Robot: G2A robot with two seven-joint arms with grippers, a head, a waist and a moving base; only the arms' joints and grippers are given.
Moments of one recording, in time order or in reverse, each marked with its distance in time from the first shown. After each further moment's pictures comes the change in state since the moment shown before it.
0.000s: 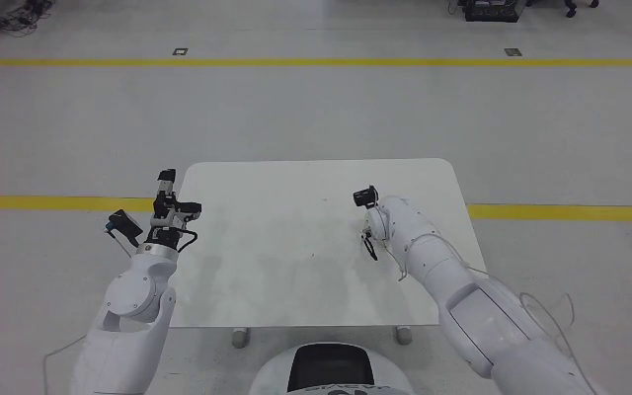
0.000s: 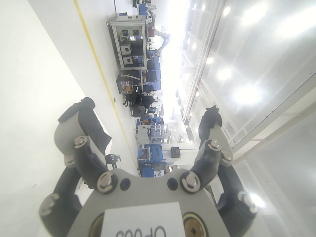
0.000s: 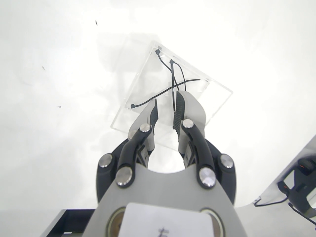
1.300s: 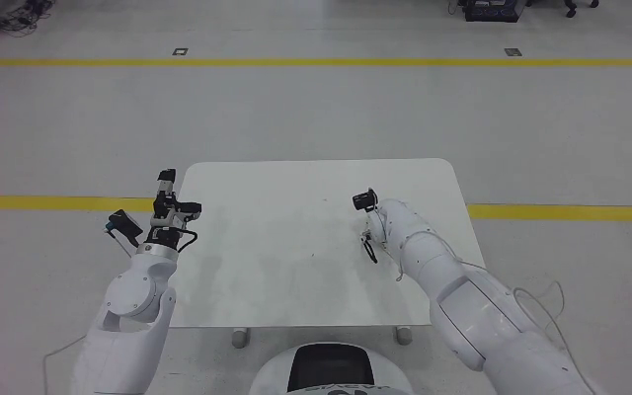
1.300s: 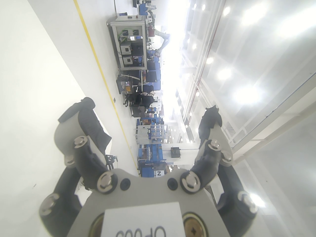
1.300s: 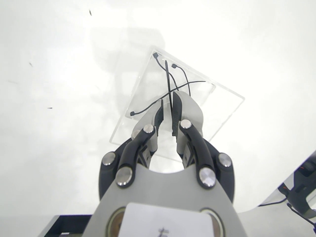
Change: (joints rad) left arm 0.000 0.000 0.000 0.000 0.000 0.000 0.000; right arm 0.052 -0.058 -0.016 0.175 0.017 -0.038 -0.080
